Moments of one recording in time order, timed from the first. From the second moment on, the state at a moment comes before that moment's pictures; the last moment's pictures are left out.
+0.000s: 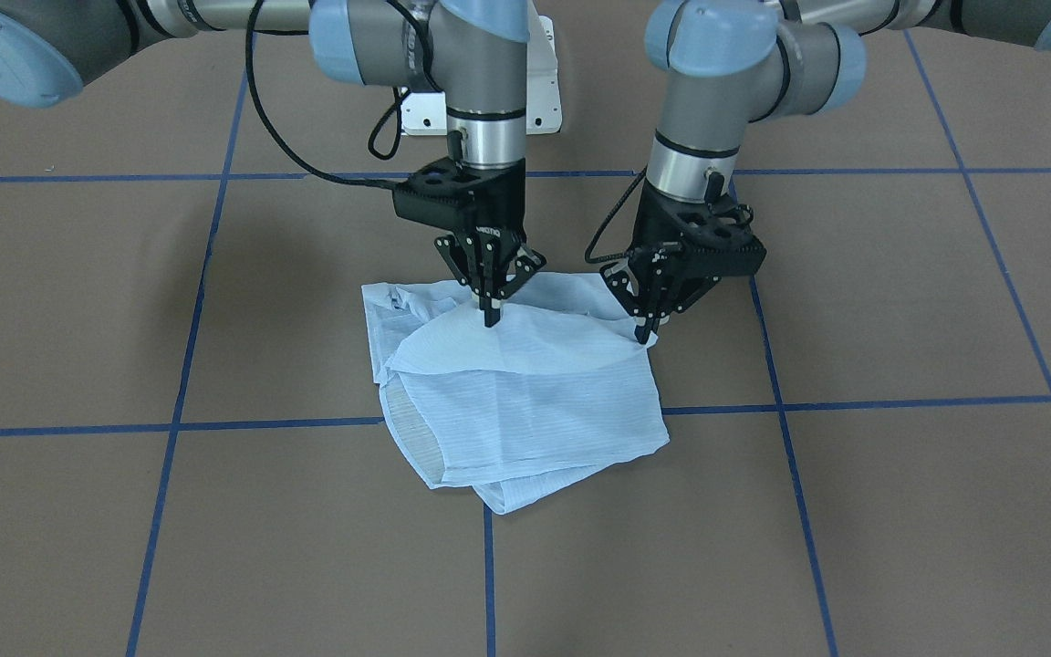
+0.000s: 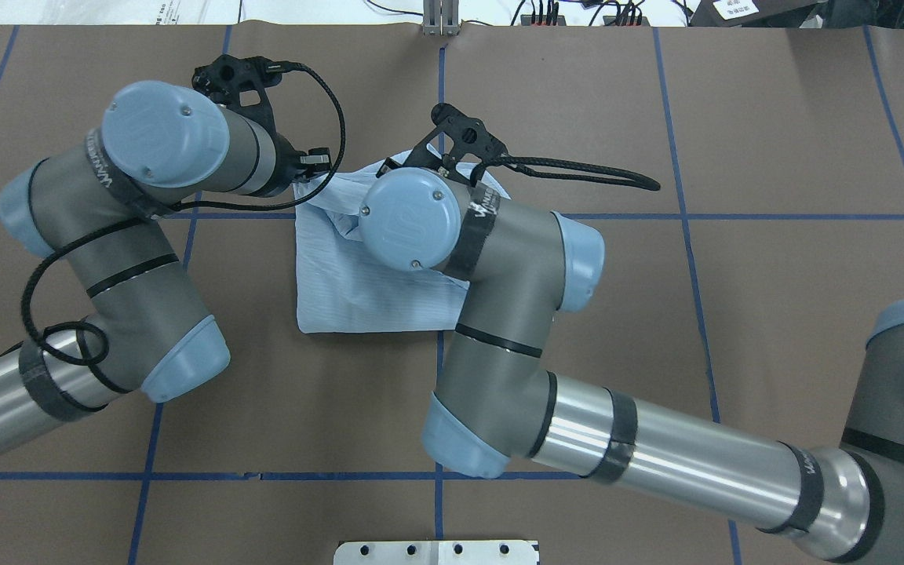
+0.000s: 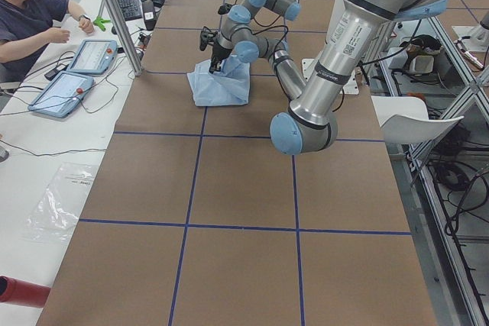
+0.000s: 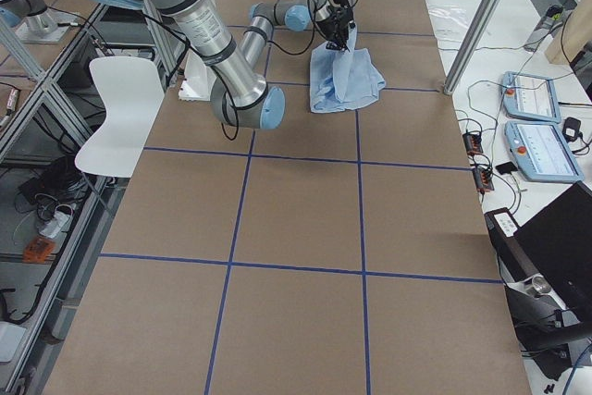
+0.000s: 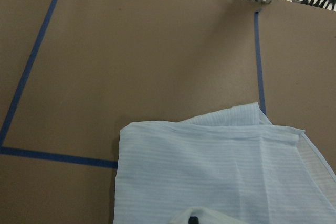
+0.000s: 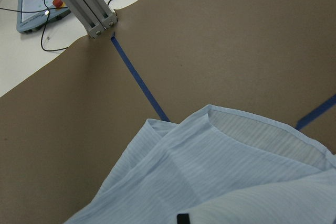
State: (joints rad) left arm -0.69 -2.16 -1.72 -1.80 -1.65 -1.27; right arm 0.47 -0.65 1.49 -1.53 1.32 1.85
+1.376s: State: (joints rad) left arm -0.71 -2.22 -1.39 -2.04 -1.65 -1.22; right arm 0.53 -0.56 1.13 -1.29 1.33 1.78
